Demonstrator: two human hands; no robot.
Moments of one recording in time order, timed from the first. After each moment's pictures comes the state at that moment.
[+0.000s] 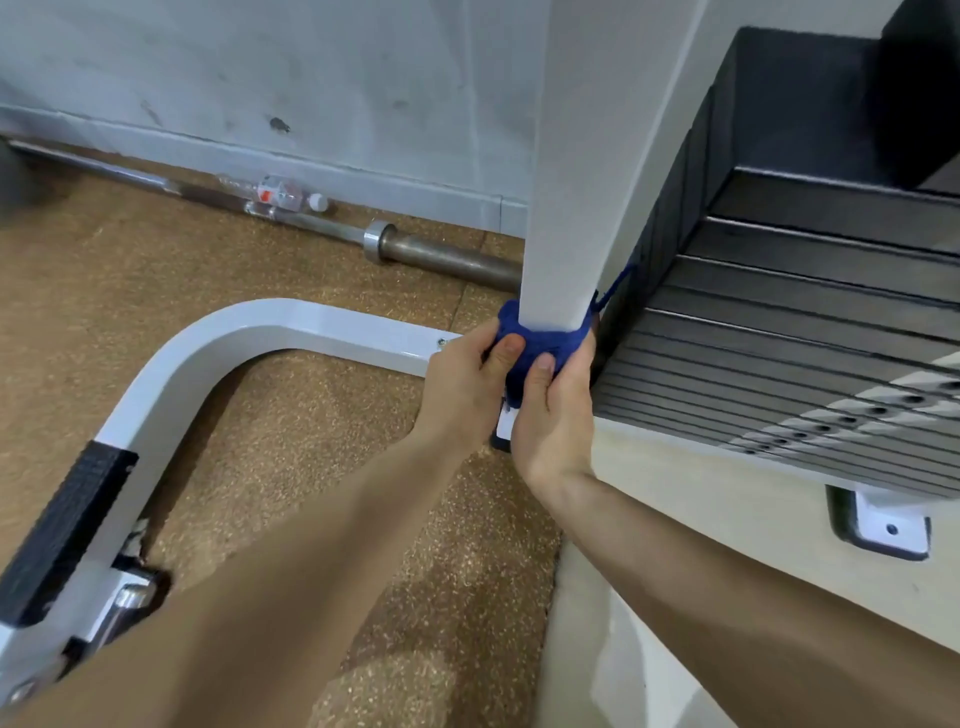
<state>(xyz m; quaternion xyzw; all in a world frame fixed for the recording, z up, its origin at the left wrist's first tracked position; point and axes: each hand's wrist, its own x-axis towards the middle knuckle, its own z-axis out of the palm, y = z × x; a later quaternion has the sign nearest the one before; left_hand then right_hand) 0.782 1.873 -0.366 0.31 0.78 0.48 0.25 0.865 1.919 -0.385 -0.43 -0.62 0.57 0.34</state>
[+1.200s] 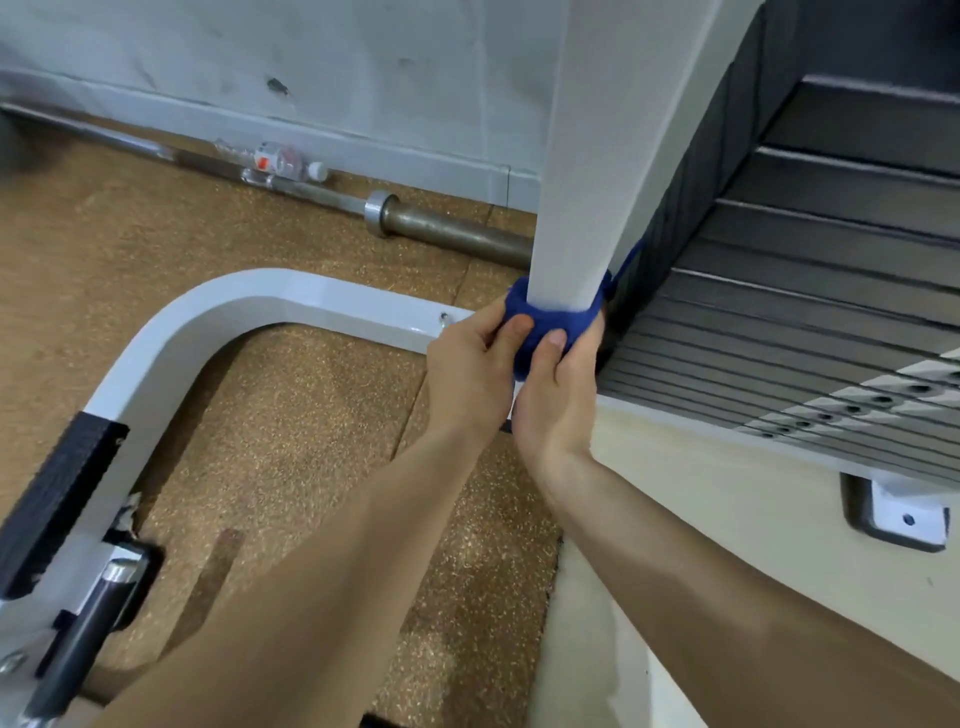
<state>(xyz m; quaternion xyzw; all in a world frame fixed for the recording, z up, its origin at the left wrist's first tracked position) 0.800 1.871 -0.381 0.26 0.78 0.54 0.20 0.860 1.914 -0.394 -0.44 -0.59 0.58 0.34</state>
